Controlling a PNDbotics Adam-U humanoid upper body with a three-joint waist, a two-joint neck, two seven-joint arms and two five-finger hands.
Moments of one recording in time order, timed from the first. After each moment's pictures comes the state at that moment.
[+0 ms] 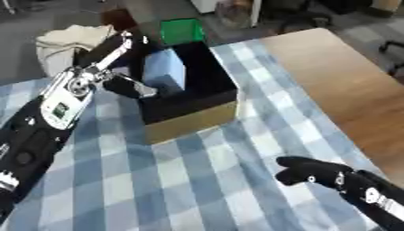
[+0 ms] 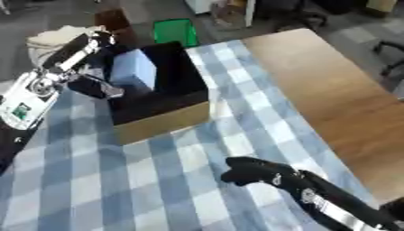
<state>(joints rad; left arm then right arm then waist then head) -0.94 0.61 -0.21 -1.11 -0.49 -0.43 -0.17 -0.34 -0.28 0.28 -1.98 0.00 -0.36 0.65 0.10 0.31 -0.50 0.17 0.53</state>
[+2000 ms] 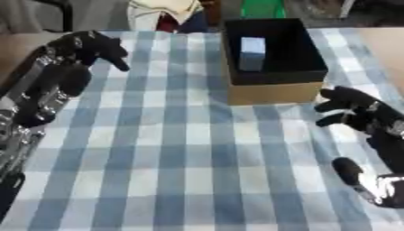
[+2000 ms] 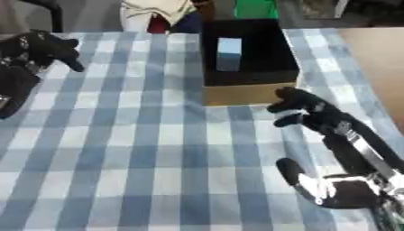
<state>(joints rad) -0.22 0.53 -0.03 -1.98 0.27 -0.24 -0.35 -0.20 -0.31 0.17 -1.97 0.02 -0.31 0.41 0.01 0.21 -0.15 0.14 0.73</state>
